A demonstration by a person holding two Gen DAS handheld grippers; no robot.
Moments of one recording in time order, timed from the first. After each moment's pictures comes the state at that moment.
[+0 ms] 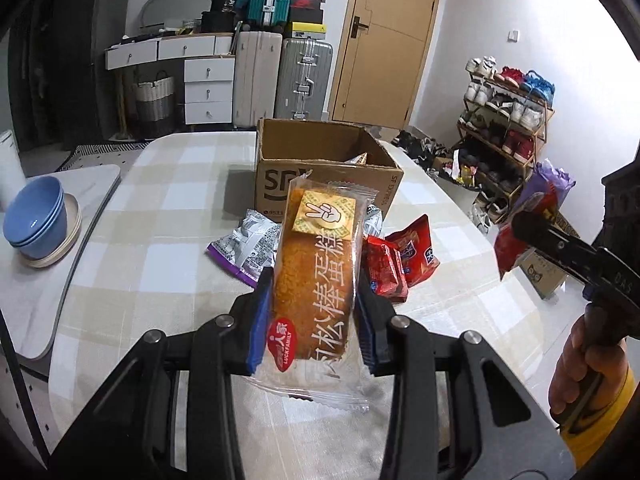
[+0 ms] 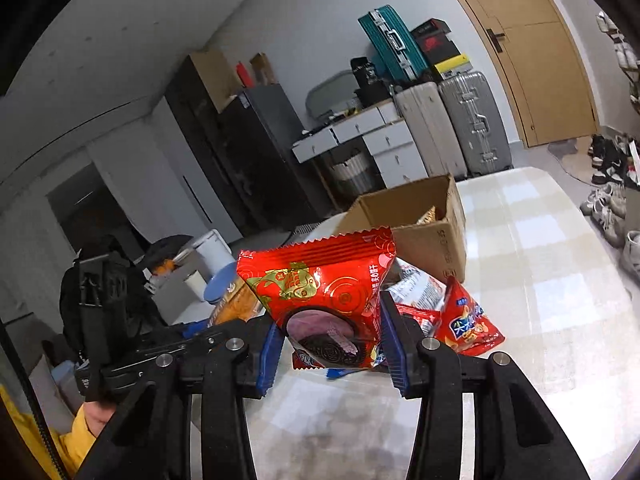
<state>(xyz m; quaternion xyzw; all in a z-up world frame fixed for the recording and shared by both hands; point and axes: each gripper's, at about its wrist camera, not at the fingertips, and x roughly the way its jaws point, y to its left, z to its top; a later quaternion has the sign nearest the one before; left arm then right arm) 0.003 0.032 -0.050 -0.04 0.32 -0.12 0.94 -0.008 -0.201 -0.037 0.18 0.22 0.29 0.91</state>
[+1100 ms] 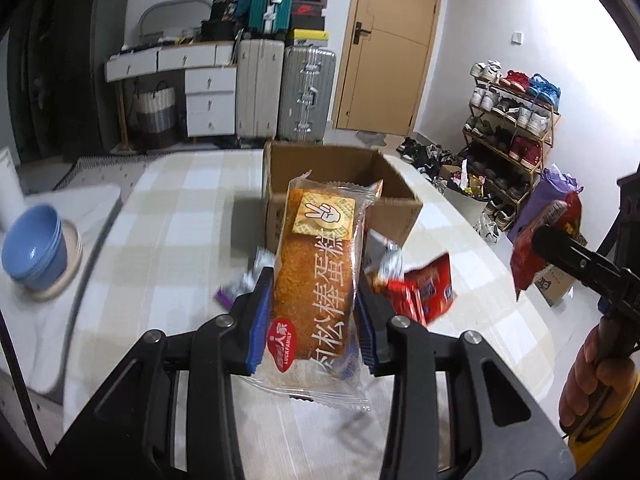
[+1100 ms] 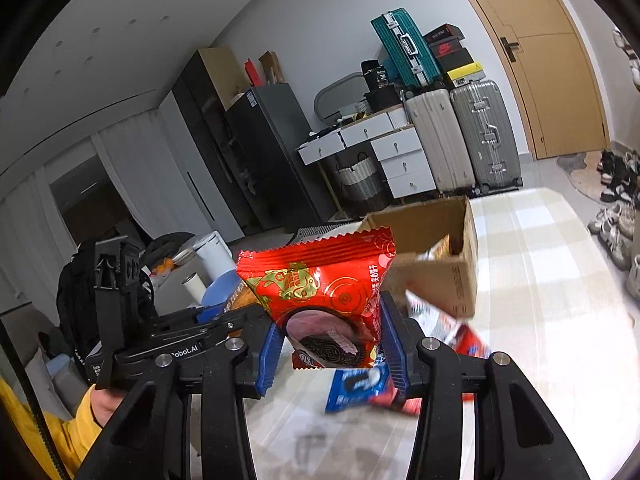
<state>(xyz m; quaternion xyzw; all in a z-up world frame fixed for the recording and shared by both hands) 0.061 0.030 -0.024 -0.02 0.31 -0.11 0.94 0.041 -0.187 -0.007 0.16 0.22 0.30 0.91</state>
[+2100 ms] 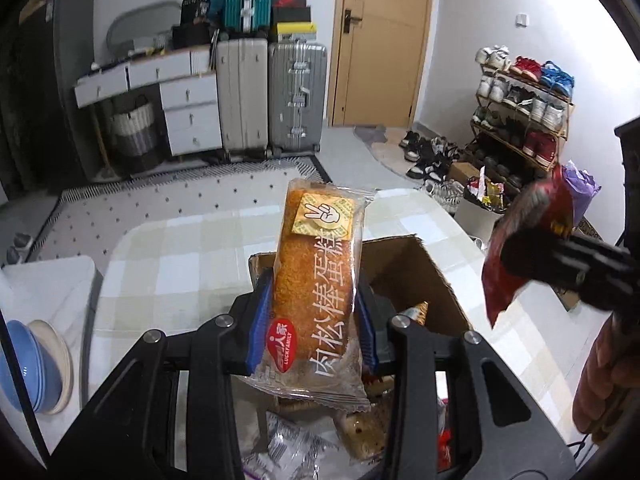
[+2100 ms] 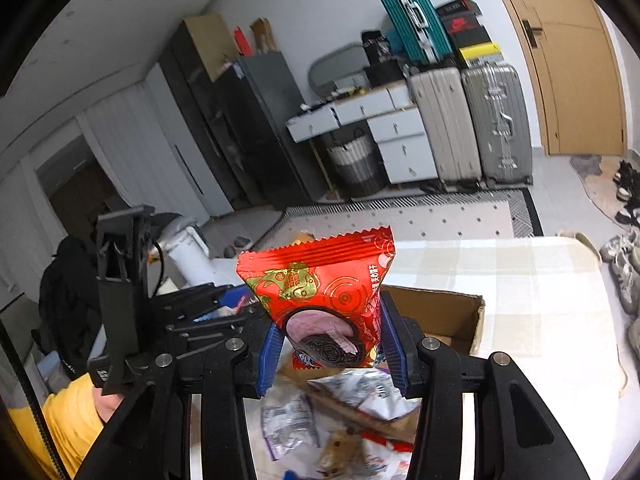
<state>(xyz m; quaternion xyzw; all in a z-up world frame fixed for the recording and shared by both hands) 0.330 -0.006 0.042 0.01 0.34 -0.12 0.93 0.253 -0.160 0.045 0.13 0.29 0.30 0.90</state>
